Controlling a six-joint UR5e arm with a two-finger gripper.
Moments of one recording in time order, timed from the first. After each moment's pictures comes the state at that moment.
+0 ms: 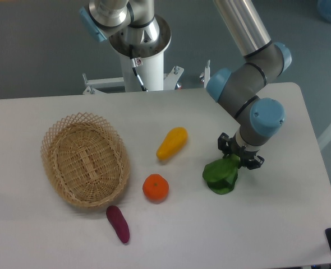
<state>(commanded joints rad) 2.69 -2.09 -1.66 -1.03 1.59 1.31</state>
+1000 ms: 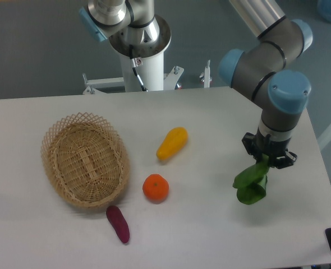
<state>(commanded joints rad) 2.69 -2.08 -1.41 -1.05 1.52 1.32</state>
